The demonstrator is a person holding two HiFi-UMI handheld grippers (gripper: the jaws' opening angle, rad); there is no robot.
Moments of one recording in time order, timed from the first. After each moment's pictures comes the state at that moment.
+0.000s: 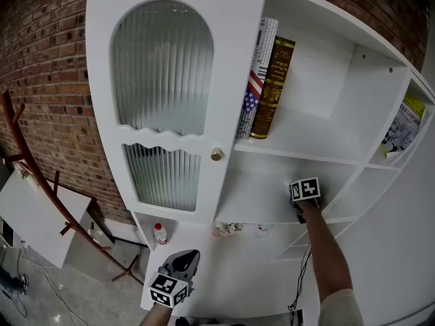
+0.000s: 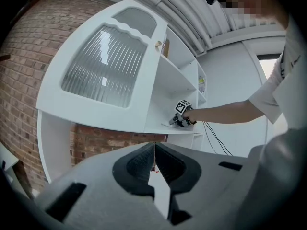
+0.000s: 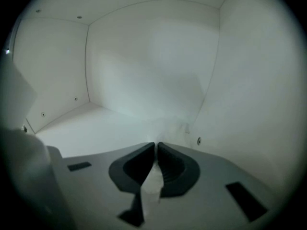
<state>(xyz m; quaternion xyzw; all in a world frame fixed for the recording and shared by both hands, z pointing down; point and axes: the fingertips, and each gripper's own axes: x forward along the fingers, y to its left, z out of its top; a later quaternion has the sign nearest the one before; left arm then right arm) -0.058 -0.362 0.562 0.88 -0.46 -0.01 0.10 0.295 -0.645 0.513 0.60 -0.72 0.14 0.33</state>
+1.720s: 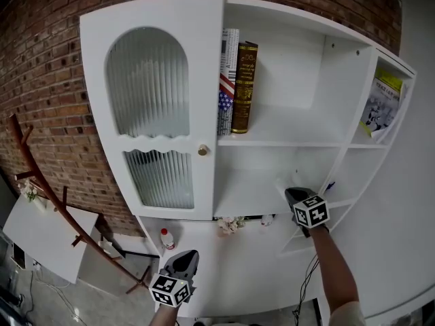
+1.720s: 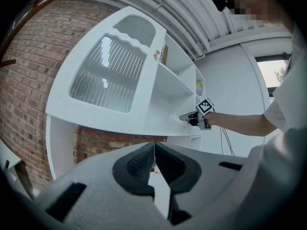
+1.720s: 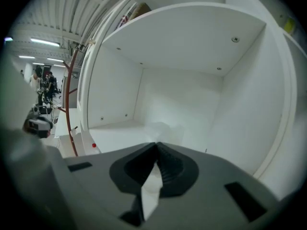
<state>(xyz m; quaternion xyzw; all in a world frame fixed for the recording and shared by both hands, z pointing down) -0.075 -0.338 0.555 0.88 -0.46 -0.02 0.10 0.236 -0.515 0.451 0.51 -0.83 -0.01 0.23</state>
